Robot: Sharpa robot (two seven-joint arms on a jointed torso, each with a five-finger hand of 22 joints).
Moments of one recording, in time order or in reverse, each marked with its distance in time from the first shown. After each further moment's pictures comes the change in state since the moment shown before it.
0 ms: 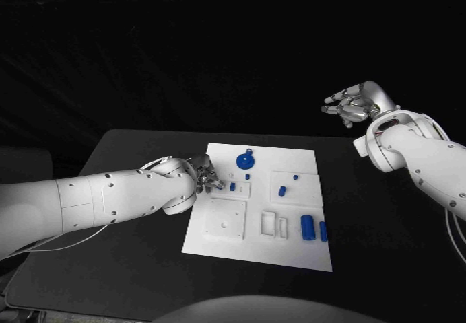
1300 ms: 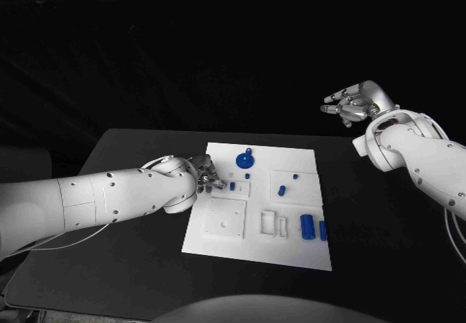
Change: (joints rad) left arm 0.001 0.009 0.000 -0.008 -0.005 0.019 -0.001; left_hand -0.038 -0.015 -0.022 0.042 0.007 0.028 -0.012 0.010 0.007 0.000 0.000 0.000 0.005 0.000 0.003 0.000 -0.005 0.000 0.000 0.000 -0.004 0.000; right arm -0.002 0.001 0.000 -0.001 0.001 0.000 0.000; right_hand 0.000 0.000 -0.004 0.004 0.000 0.000 0.000 0.000 0.000 0.000 0.000 0.000 0.000 0.000 0.000 0.000 0.000 0.000 0.000 0.000 0.000 0.000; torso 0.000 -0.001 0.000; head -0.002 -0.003
